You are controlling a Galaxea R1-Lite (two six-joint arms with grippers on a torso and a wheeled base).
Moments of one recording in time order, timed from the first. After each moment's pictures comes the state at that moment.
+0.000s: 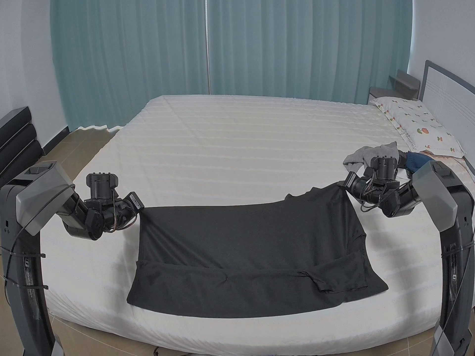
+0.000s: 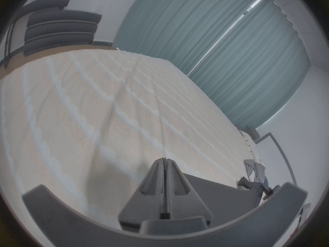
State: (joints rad) left arm 0.01 2.36 -1.12 -0.70 -0.15 -0.64; right arm 0.01 2.54 -1.55 -0.63 0.28 0.64
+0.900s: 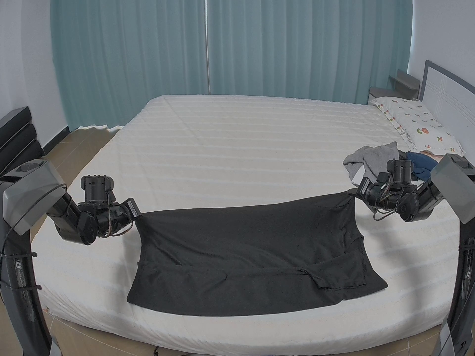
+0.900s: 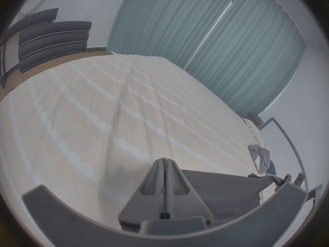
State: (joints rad) left arm 0.01 2.26 -0.97 -0.70 -0.14 -0.53; right arm -0.04 2.36 -1.22 -0.67 0.40 0.64
